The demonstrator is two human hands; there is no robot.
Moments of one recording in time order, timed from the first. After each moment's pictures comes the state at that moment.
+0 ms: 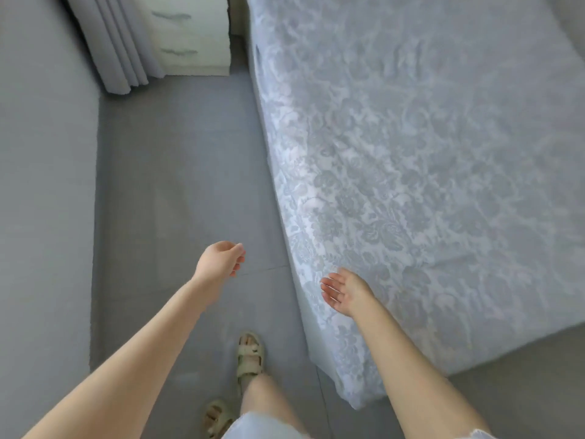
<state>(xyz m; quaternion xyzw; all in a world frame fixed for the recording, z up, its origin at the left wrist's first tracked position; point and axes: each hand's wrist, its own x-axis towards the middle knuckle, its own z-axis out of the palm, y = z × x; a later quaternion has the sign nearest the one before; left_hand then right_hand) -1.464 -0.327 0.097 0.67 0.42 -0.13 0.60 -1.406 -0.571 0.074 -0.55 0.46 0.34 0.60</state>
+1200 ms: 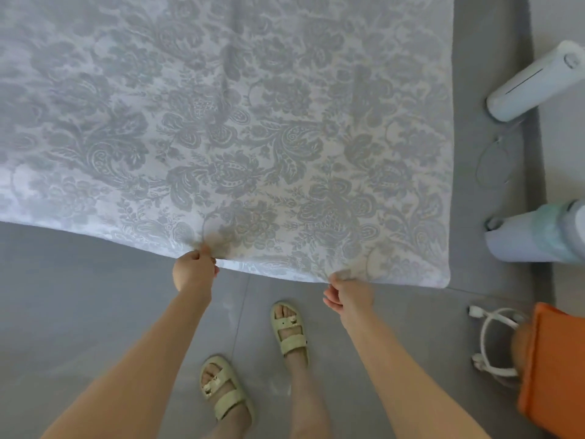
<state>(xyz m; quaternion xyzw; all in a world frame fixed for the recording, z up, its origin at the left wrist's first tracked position) -1.216 -0.365 -0.107 0.82 0.19 -0.32 0.42 -1.420 -0.507 -0.074 -0.26 0.76 -0.06 0.60</state>
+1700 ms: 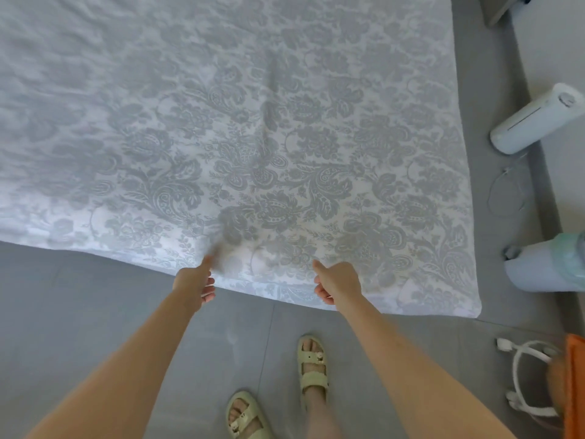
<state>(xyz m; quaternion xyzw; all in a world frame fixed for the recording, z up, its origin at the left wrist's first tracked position) -1.115 -0.320 -0.074 0.75 0.22 -0.46 0.43 -1.305 -0.484 -0.029 -0.54 0.66 0.06 0.52</state>
